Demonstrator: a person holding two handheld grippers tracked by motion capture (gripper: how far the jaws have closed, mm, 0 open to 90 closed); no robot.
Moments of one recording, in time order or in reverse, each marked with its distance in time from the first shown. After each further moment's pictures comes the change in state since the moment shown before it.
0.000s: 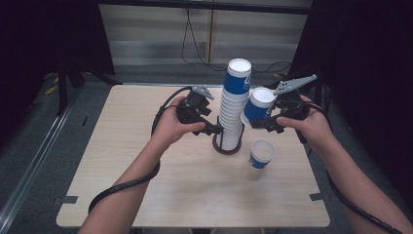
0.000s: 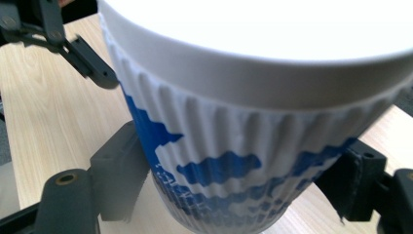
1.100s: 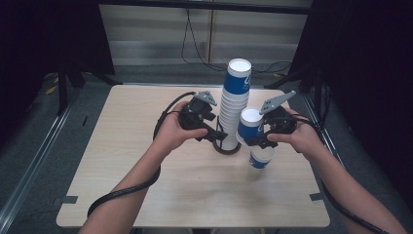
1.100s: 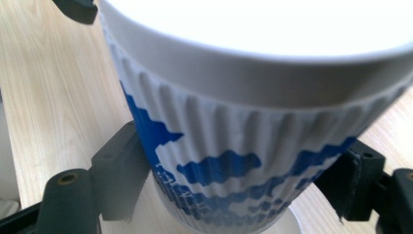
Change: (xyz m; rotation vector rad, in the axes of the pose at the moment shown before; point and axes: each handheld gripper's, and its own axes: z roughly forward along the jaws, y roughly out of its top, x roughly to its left) left arm -0.017 -0.003 0.004 -0.028 -0.049 0.025; right arm 0.016 -0.022 0.031 0.167 0.039 -0.107
